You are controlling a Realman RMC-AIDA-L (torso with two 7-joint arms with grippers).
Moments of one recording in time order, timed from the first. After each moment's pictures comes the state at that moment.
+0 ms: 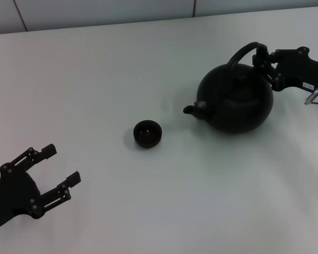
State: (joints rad) left arm -0.25 -2.07 0.56 0.33 1.84 1.65 -0.71; right arm 0.50 2.03 -0.46 -0.45 -1.83 -1.22 0.89
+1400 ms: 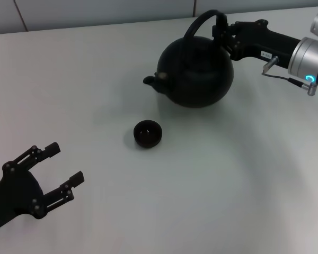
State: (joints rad) left arm -0.26 -2.07 0.57 0.33 1.84 1.67 -0.70; right arm 0.65 2.07 -0.50 -0.42 -1.77 -1.14 1.03
